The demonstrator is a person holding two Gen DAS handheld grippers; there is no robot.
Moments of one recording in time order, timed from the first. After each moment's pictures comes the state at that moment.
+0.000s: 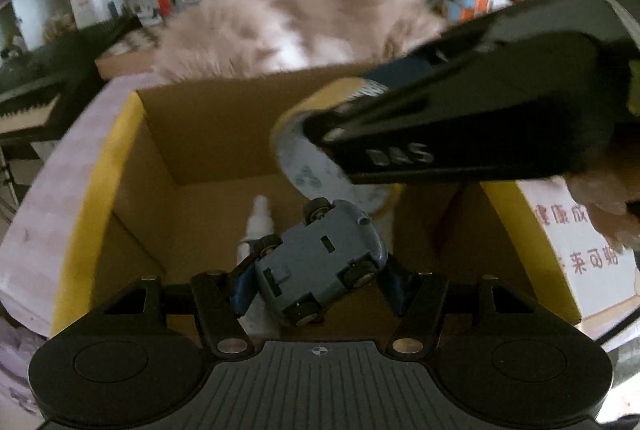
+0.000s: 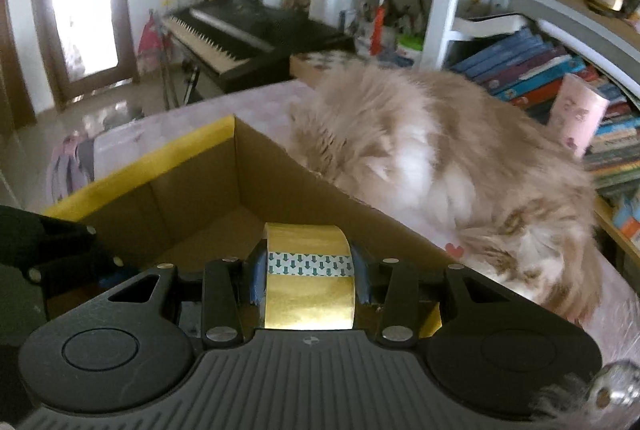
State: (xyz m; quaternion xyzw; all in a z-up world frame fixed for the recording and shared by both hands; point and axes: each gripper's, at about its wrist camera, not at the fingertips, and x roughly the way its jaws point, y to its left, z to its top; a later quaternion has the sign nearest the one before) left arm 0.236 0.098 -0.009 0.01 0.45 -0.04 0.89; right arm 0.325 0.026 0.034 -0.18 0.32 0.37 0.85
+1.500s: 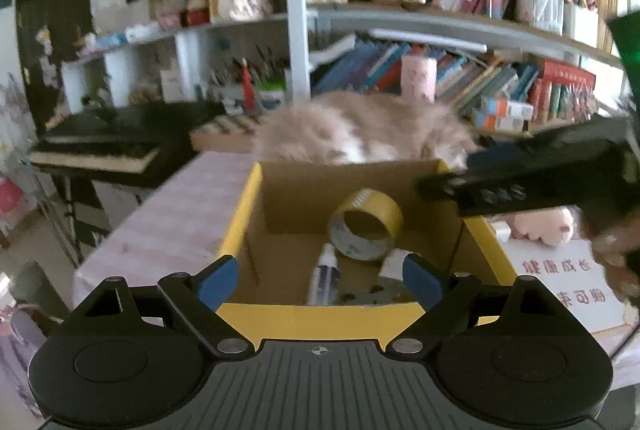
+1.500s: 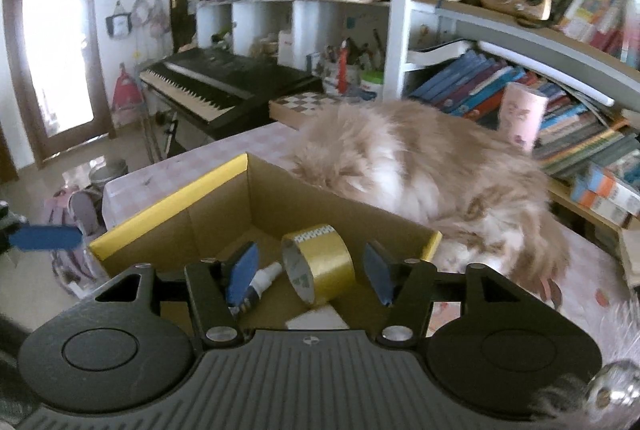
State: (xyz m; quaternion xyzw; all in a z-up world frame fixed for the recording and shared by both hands) left arm 0.108 0.117 0.054 0.01 0.28 0.05 0.96; right arm 0.229 -0.023 0.074 -0.10 0.26 0.31 0.91
